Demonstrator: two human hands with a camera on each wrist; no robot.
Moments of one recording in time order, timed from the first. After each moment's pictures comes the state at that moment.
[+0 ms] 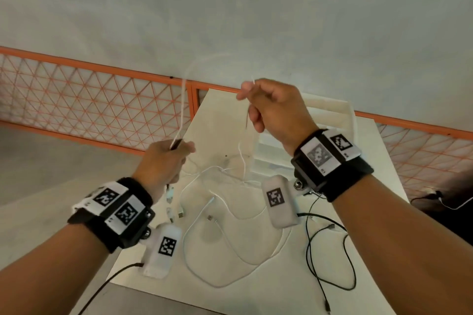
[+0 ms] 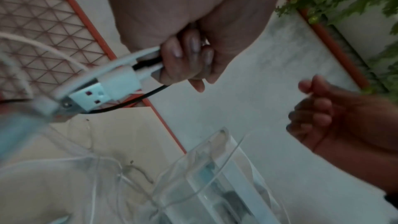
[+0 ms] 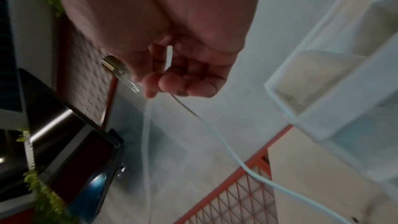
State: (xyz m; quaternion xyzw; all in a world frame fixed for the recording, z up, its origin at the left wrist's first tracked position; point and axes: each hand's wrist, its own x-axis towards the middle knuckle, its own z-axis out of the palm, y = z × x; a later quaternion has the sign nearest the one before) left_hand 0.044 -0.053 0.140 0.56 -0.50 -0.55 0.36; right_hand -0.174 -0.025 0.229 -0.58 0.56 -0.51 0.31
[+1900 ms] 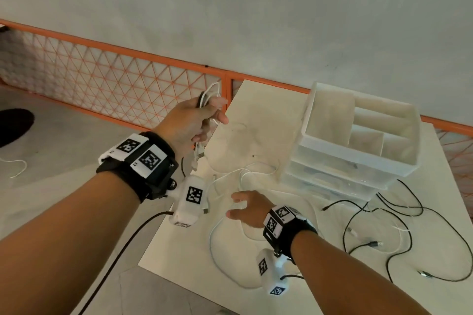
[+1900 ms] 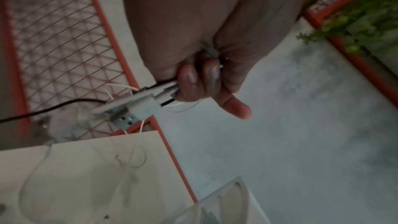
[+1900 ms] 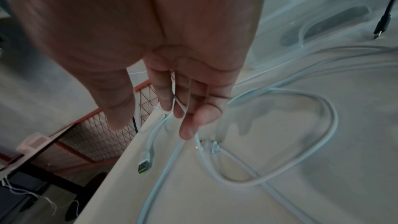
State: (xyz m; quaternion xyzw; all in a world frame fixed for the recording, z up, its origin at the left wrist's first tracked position) left_hand 0.060 -0.112 0.170 0.49 -0.49 -0.60 0.40; right_hand -0.111 -0.035 -0.003 -0.59 0.65 -0.03 0.47
